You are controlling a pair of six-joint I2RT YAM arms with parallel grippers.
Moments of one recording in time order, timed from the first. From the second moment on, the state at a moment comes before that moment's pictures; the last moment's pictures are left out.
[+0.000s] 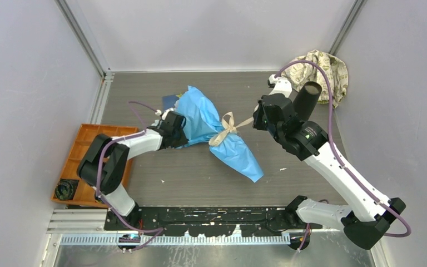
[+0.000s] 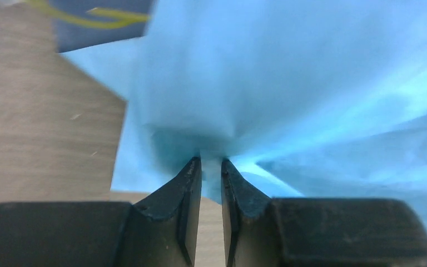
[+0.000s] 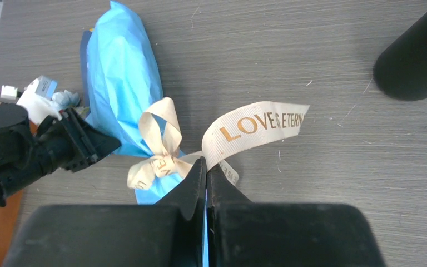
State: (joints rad) left arm -0.50 1.69 0.89 -0.12 -0.16 -0.81; right arm 0.68 1.09 1.29 -0.73 0.43 0.51
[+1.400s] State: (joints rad) left arm -0.60 1.94 1.18 -0.11 0.01 -0.79; right arm 0.66 1.31 0.93 -0.56 0.46 0.54
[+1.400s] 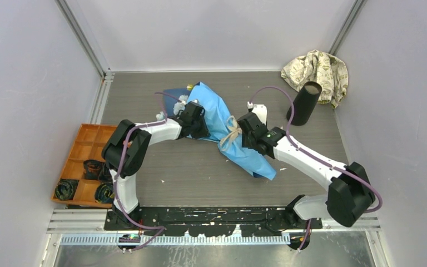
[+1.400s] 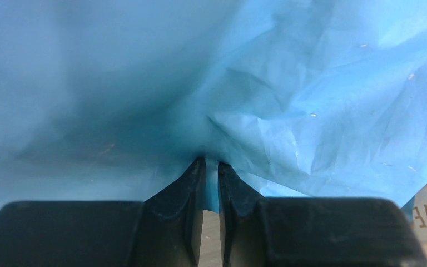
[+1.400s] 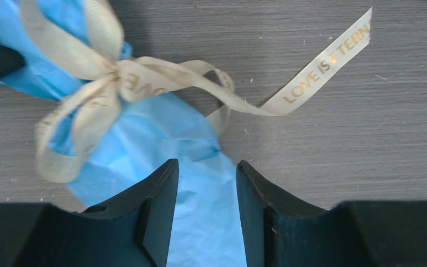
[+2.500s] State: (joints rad) left arm -0.54 1.91 1.14 -0.08 -0.03 -0.76; right arm 0.59 1.65 1.13 -0.40 0.25 0.50
